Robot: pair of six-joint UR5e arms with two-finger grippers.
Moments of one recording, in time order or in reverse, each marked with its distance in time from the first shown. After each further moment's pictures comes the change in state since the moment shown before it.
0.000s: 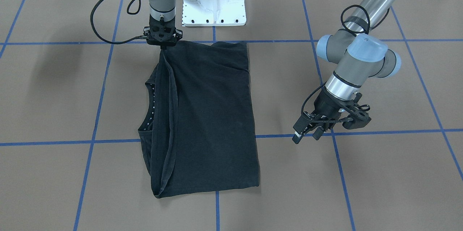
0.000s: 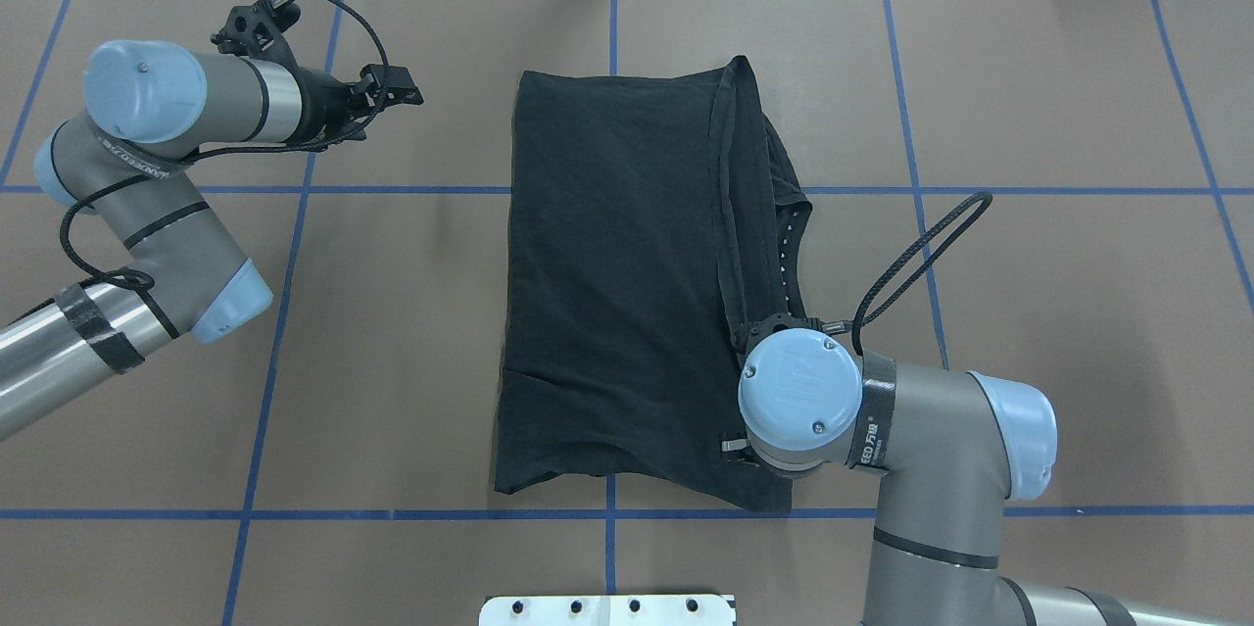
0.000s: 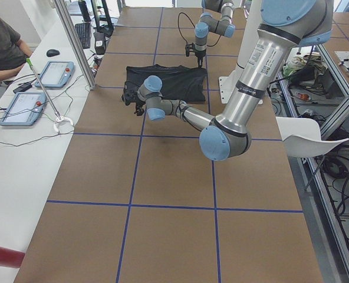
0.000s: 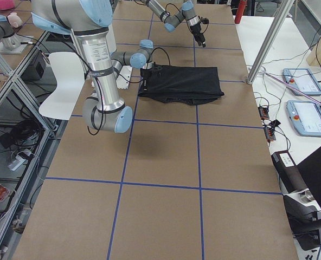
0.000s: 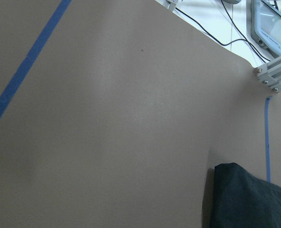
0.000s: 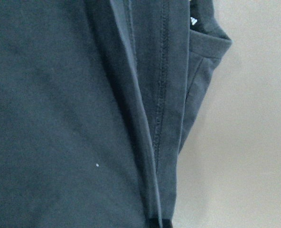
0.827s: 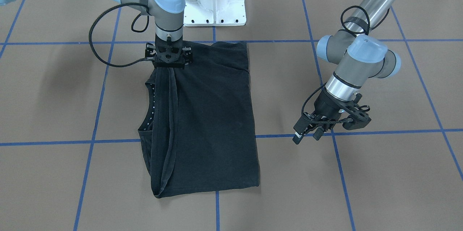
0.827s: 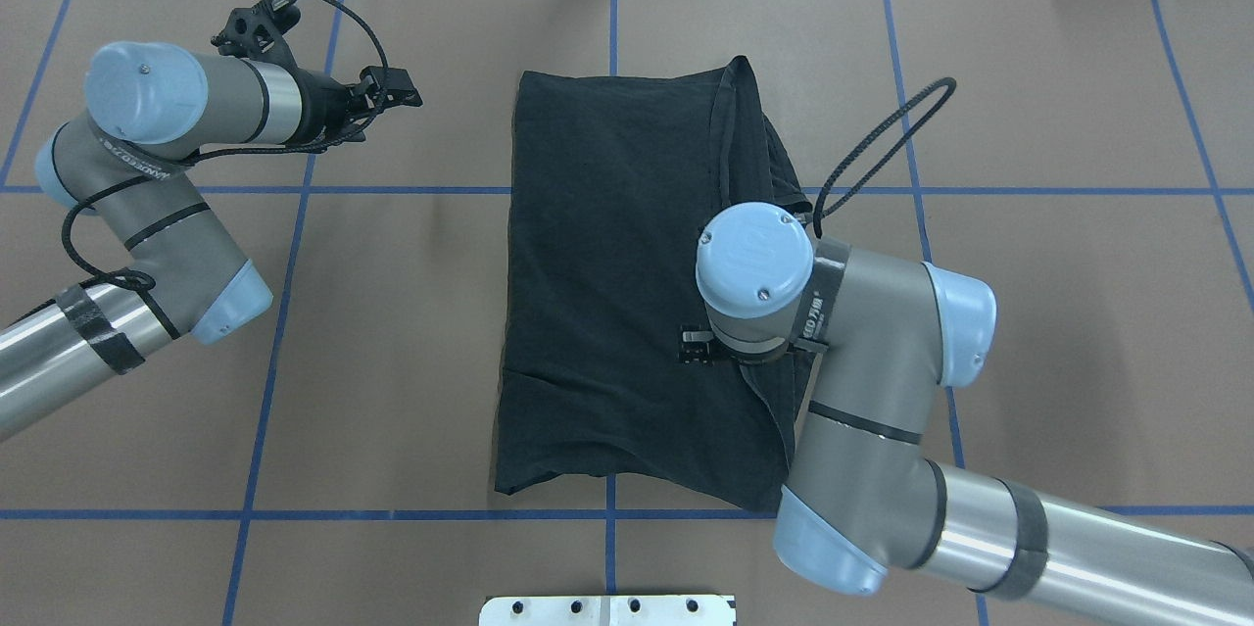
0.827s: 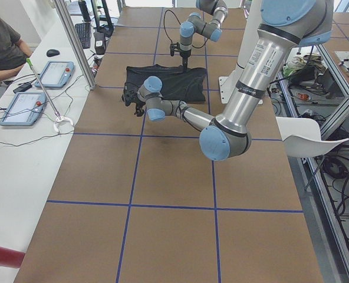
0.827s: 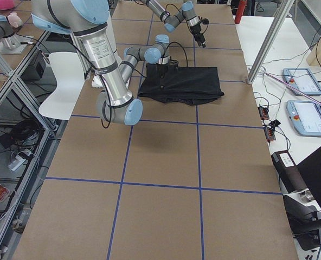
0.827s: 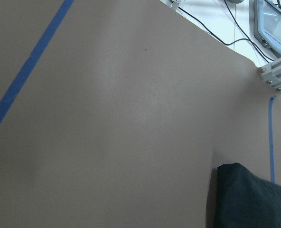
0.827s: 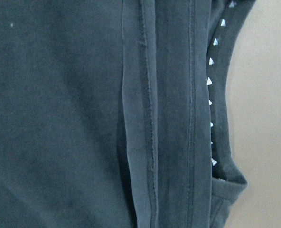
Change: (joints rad) left arm 0.001 0.000 0.007 0.000 0.000 0.000; right arm 0.154 0.177 -0.203 0.016 0.004 -0.156
